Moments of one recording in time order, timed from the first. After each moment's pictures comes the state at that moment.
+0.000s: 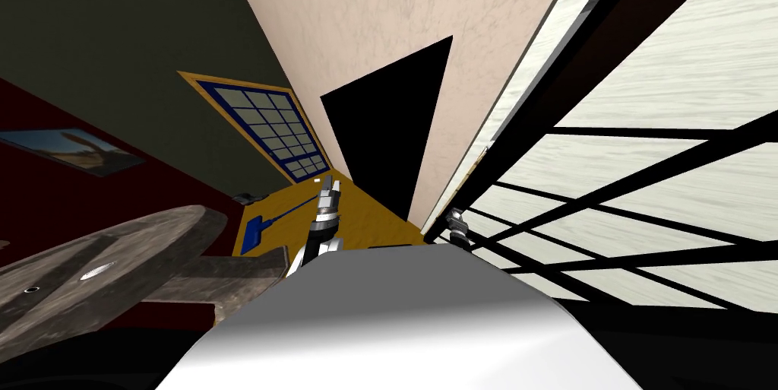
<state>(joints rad) 0.05 -0.31 0.01 -0.64 -0.72 -0.92 -1.54</state>
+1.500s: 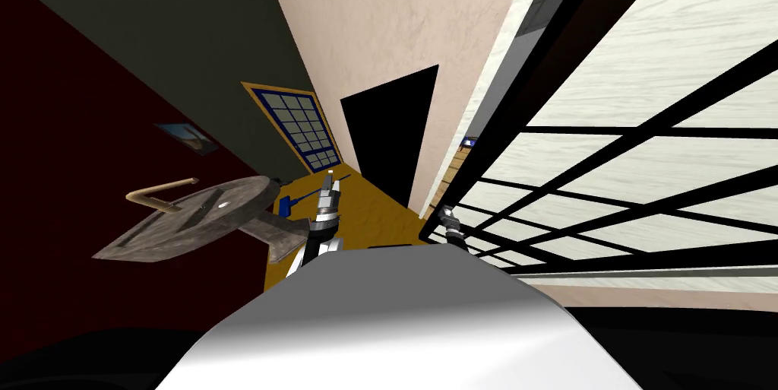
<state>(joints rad) 0.07 -0.35 0.14 -0.71 -0.64 -0.90 -1.63</state>
